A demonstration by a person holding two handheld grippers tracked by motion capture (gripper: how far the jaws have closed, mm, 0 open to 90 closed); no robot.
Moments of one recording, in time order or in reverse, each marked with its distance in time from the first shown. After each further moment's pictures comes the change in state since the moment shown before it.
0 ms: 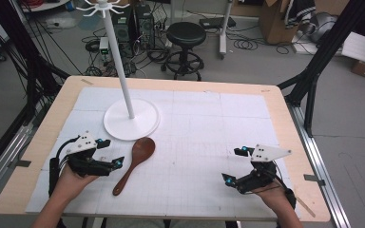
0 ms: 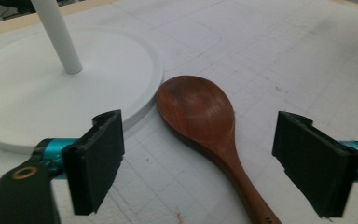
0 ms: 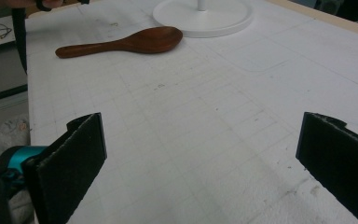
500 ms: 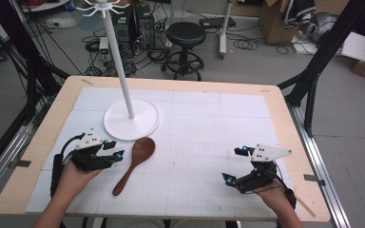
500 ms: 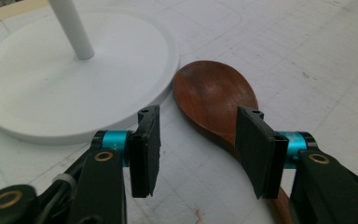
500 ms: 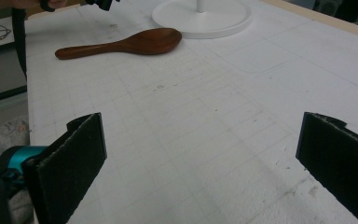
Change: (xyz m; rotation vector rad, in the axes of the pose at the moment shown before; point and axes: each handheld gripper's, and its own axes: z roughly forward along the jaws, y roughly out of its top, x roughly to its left) left arm 0.003 0.005 0.012 0.083 0.027 0.021; right arm 0.000 0.001 -0.001 -0.003 -0.002 0.005
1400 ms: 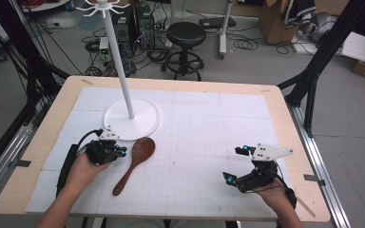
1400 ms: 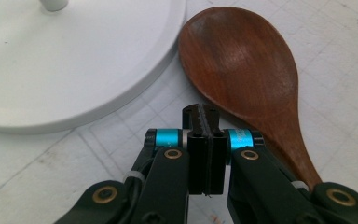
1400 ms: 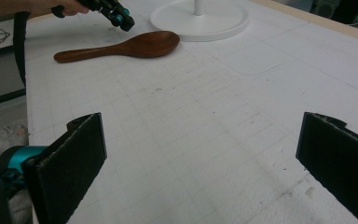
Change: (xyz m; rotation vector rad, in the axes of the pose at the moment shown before) left arm 0.005 0.009 0.042 0.257 0.014 0.020; right arm -0.001 0.001 -0.002 -0.009 -0.007 0.003
